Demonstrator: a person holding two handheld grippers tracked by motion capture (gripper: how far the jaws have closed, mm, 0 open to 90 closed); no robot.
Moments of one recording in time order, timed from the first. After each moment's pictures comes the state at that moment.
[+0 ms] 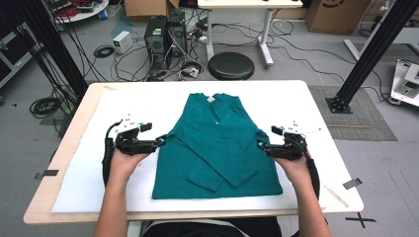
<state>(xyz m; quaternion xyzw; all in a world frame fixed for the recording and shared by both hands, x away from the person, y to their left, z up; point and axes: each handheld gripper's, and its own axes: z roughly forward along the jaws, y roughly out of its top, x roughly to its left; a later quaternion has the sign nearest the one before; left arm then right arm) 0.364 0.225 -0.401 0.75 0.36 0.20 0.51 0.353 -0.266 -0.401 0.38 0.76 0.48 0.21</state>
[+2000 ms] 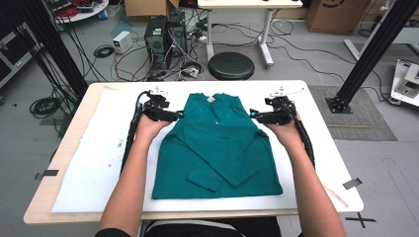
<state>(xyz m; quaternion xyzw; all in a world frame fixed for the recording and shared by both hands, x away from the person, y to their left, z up) 0.484 0.170 -0.389 0.80 0.40 0.18 0.42 0.445 -0.243 -0.355 0.38 0.80 0.41 0.22</state>
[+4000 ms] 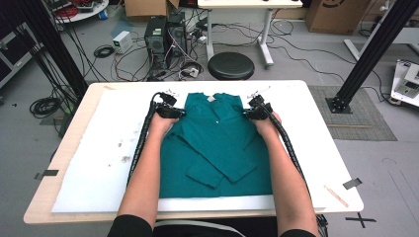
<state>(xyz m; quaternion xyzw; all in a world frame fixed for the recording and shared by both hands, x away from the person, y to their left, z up) 0.536 0.155 -0.442 0.82 0.40 0.14 0.38 0.532 -0.208 -0.438 0.41 0.84 0.30 0.17</state>
